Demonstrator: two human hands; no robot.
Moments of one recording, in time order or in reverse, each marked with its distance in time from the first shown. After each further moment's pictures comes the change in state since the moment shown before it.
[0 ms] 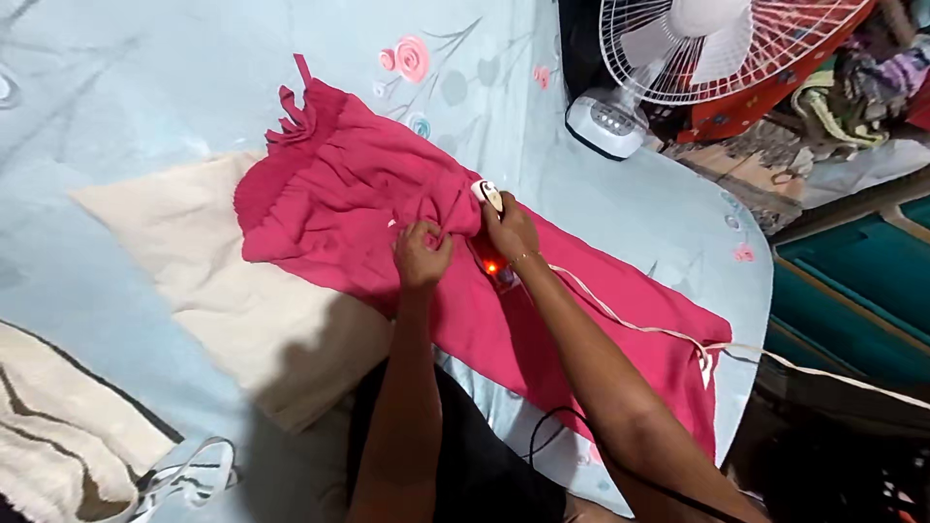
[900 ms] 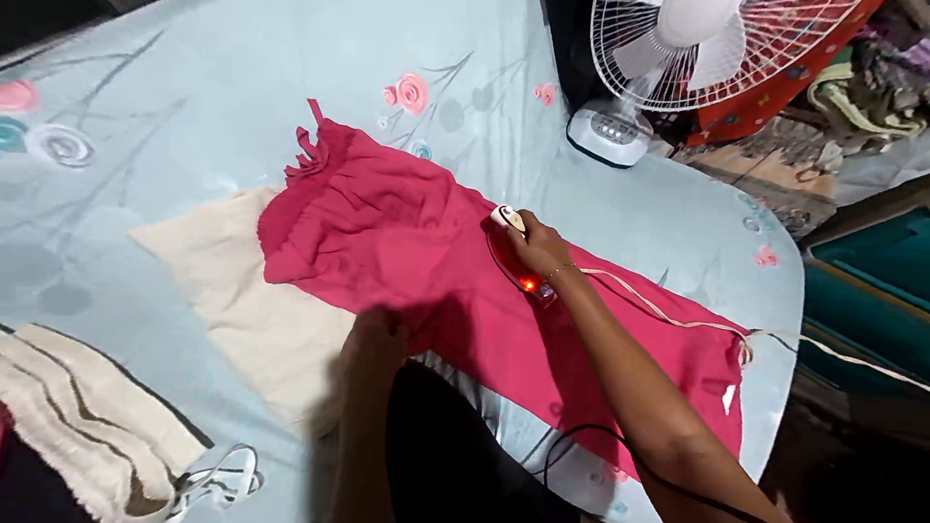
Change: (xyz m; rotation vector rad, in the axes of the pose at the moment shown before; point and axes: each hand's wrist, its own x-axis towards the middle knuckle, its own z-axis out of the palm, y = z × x) left_hand -0.065 0.059 -0.111 0.485 -0.370 -0.489; right_hand -0.002 0.043 -0.036 -0.099 -0.071 -0.118
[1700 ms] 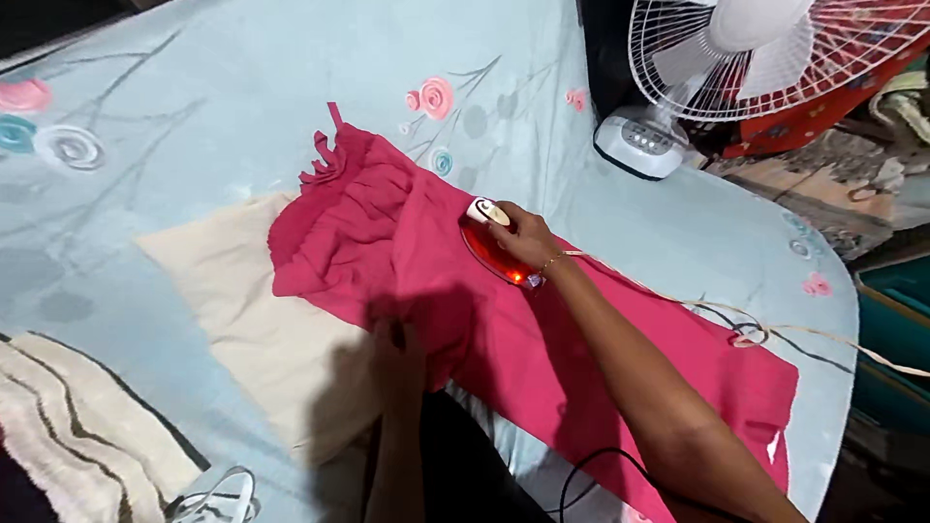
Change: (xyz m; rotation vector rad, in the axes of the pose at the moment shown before) left_hand 0.021 -0.009 0.059 -0.434 0.515 0.100; right_hand 0.062 -0.029 0.023 0.218 -0.063 -0.272
